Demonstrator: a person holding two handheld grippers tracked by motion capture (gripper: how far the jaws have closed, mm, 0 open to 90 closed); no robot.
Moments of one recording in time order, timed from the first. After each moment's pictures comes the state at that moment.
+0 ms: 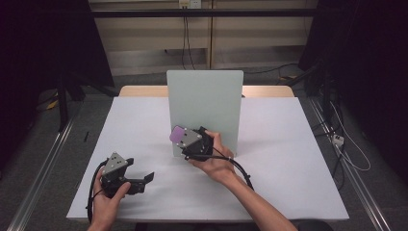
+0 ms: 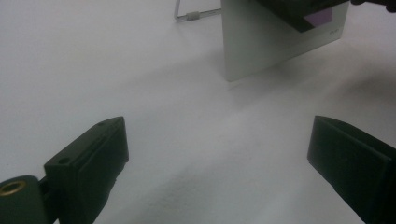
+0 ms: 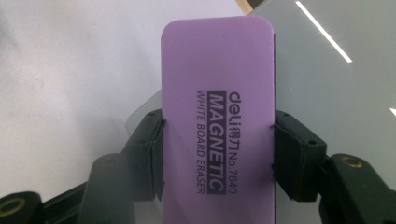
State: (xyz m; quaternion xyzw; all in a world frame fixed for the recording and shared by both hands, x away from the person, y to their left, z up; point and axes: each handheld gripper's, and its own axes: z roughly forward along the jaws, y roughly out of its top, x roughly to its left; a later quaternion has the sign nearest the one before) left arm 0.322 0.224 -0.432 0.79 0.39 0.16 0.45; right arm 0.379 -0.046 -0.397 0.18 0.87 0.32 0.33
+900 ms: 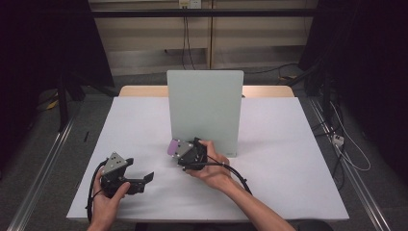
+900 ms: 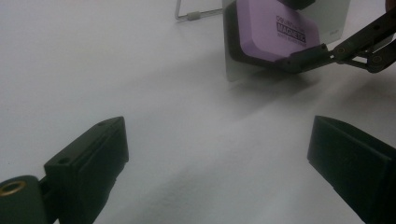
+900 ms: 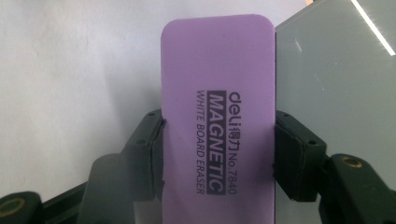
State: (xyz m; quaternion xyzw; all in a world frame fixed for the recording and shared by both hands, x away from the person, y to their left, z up) left arm 0.321 0.225 -0.432 0.78 0.39 0.16 0.46; right arm 0.371 -0.032 -0.425 0.15 0.90 0.28 0.29
